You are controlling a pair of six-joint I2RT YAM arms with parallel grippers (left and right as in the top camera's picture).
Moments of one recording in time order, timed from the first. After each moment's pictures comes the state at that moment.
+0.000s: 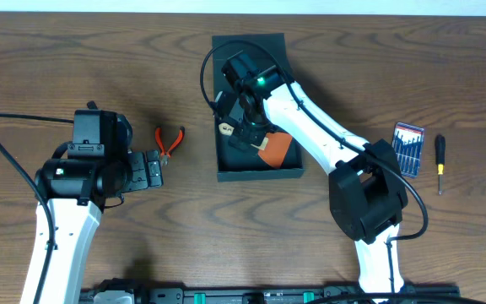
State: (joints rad) left arm -0.04 1.16 1.03 -1.07 0.04 -0.20; right arm 0.59 2.16 1.82 -1.07 -0.01 -0.49
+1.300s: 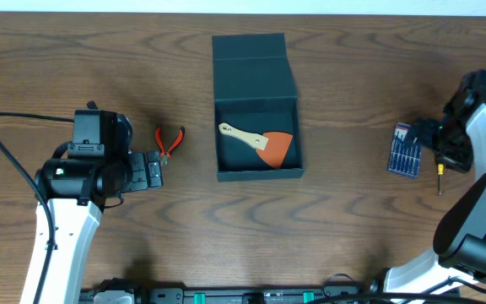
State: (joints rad) left arm -0.04 1.16 1.03 -1.07 0.04 -0.17; right arm -0.39 1.81 1.37 -1.04 0.04 0.15
